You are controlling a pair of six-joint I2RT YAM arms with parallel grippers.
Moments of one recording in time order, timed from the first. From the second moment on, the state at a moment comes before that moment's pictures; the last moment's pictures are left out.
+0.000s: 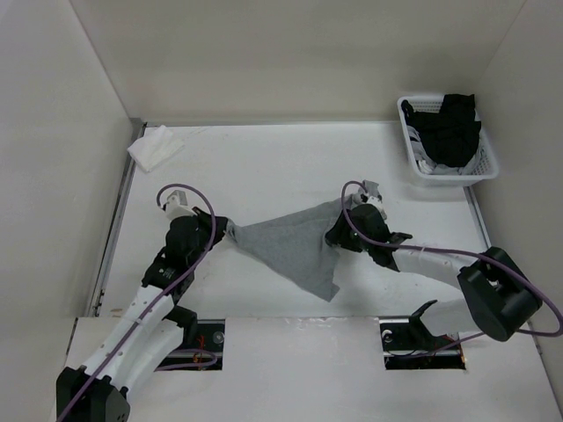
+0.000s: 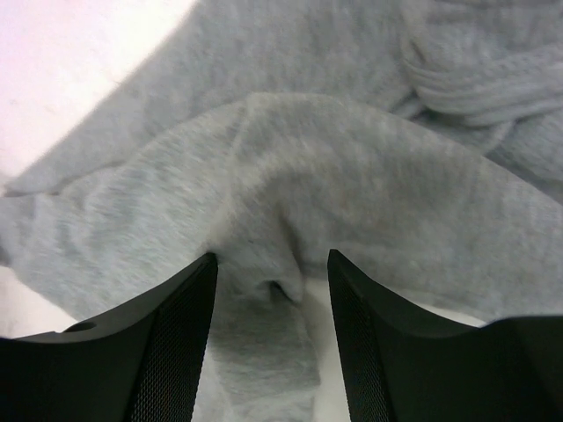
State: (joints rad) left arm -0.34 0.68 0.41 -0.10 -0.16 -0.87; right arm 0.61 1.36 0.55 0.08 0.13 0.85
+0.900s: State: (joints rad) left arm -0.42 0.51 0.58 -0.15 -0.34 -0.83; right arm 1.04 0.66 0.82 -0.52 0.47 0.87
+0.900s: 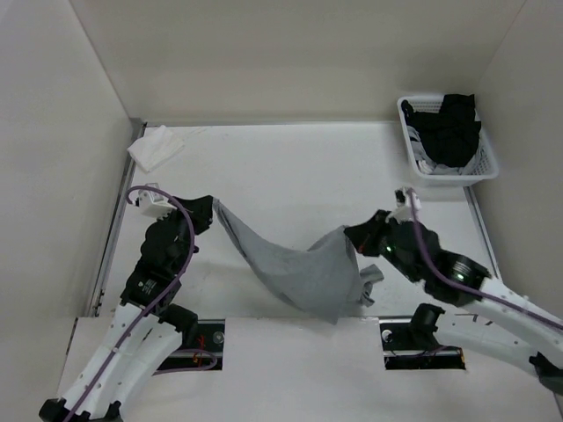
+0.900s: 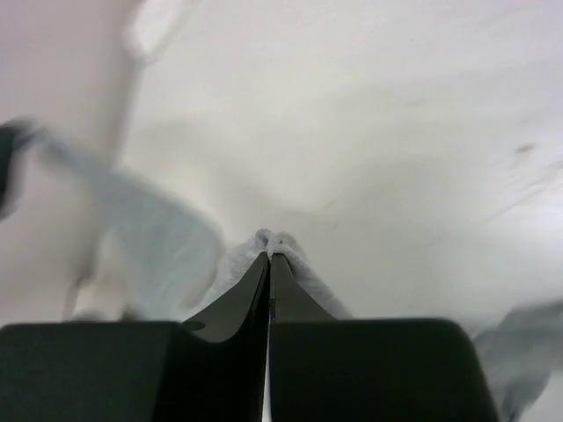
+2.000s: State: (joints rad) left arm -0.31 0.57 0.39 -0.17 -0.23 -0.83; right arm 0.94 1.06 0.43 0.00 0.21 0.89
